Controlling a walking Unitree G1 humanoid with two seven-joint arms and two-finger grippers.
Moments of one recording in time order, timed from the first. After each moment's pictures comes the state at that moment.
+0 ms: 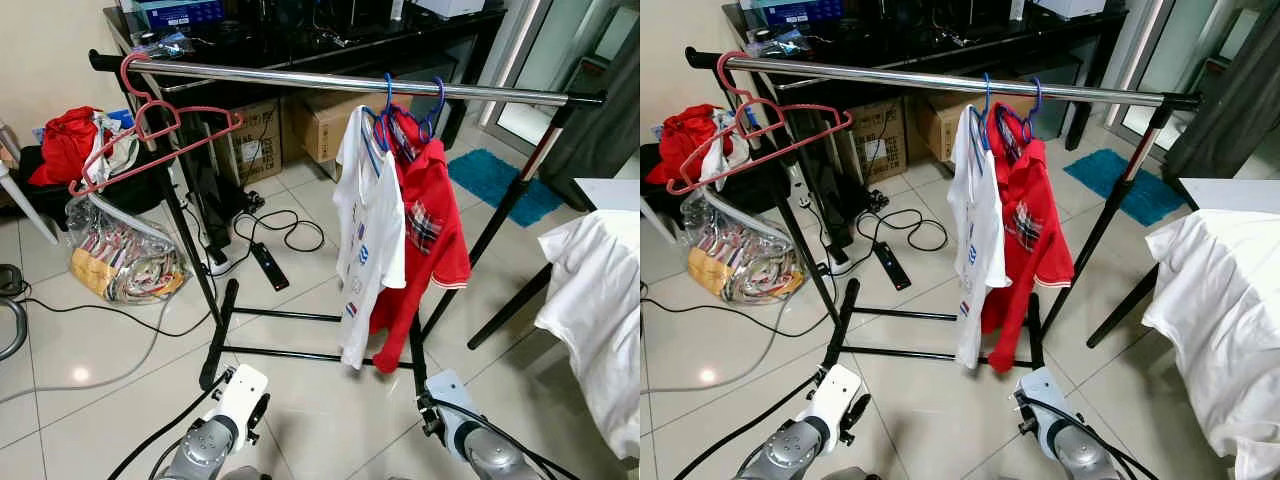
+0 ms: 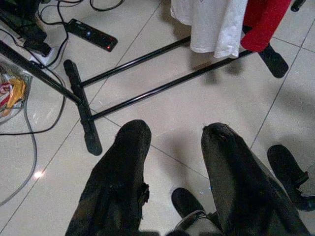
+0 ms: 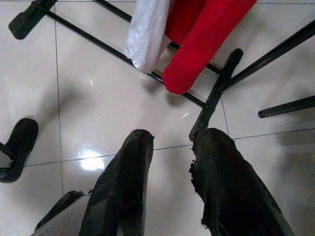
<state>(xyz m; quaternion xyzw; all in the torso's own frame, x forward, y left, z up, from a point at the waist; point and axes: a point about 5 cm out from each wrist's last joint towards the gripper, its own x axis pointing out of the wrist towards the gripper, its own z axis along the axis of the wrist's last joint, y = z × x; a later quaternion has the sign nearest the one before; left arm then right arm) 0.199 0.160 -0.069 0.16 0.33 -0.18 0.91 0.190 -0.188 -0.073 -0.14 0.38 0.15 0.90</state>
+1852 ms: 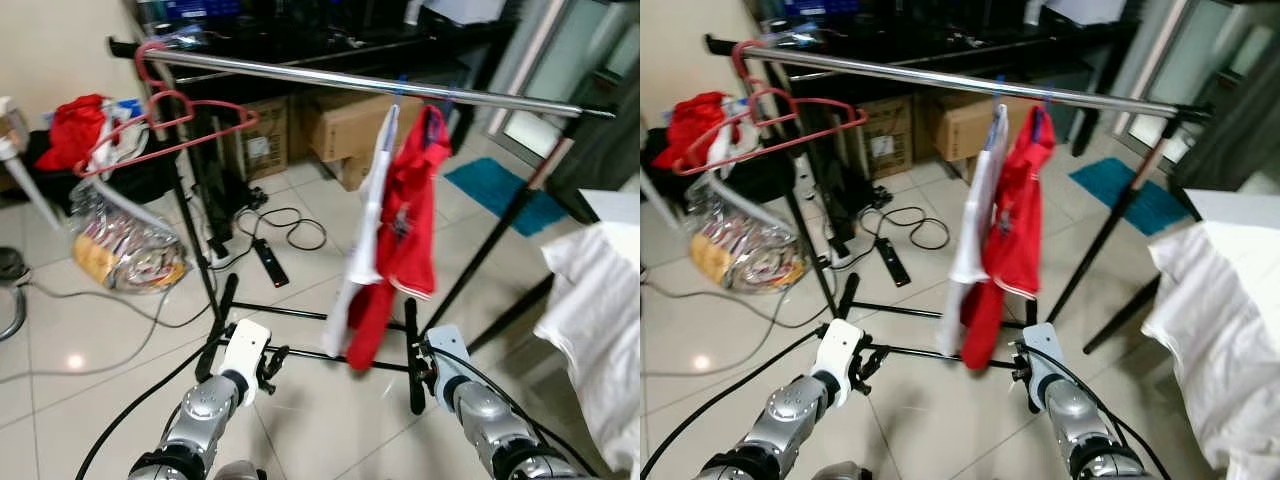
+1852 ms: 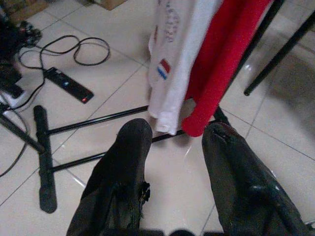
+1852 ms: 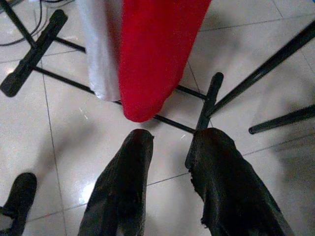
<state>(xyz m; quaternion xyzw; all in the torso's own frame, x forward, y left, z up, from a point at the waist) 0.246 0.143 -0.031 0.06 0.24 -0.23 0.94 0.241 -0.180 -0.046 -0.06 0.34 0.09 0.93</state>
